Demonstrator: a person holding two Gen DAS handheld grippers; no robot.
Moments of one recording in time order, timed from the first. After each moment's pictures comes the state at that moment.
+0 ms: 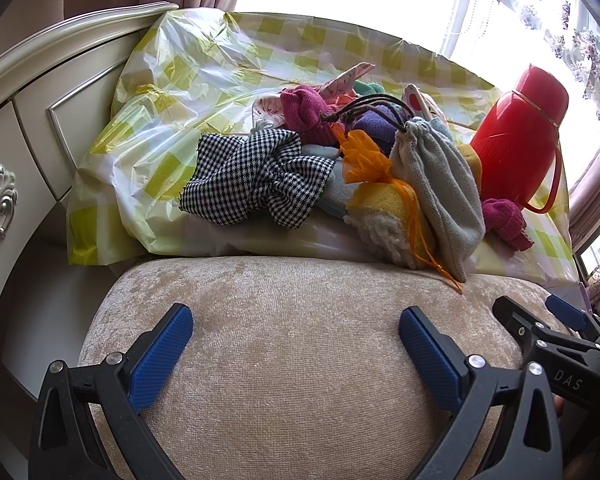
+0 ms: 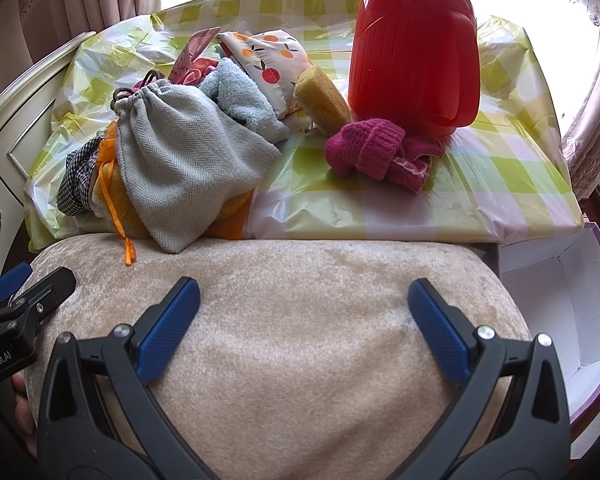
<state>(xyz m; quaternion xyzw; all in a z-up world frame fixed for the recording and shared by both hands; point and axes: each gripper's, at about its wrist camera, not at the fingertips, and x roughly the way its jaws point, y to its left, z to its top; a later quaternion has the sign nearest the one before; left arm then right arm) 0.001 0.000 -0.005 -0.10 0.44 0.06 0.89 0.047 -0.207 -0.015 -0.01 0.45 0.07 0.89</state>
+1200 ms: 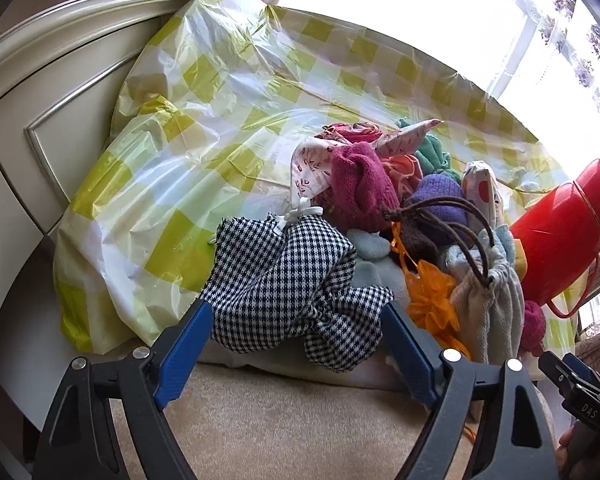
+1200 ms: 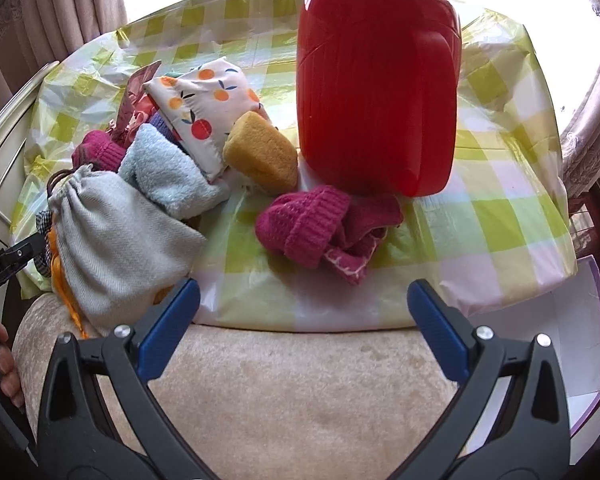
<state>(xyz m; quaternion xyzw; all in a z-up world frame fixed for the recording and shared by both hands) 0.094 0.056 0.006 -0.17 0.44 0.10 0.87 0.127 -0.256 0.004 0.01 0.49 0.06 0.87</state>
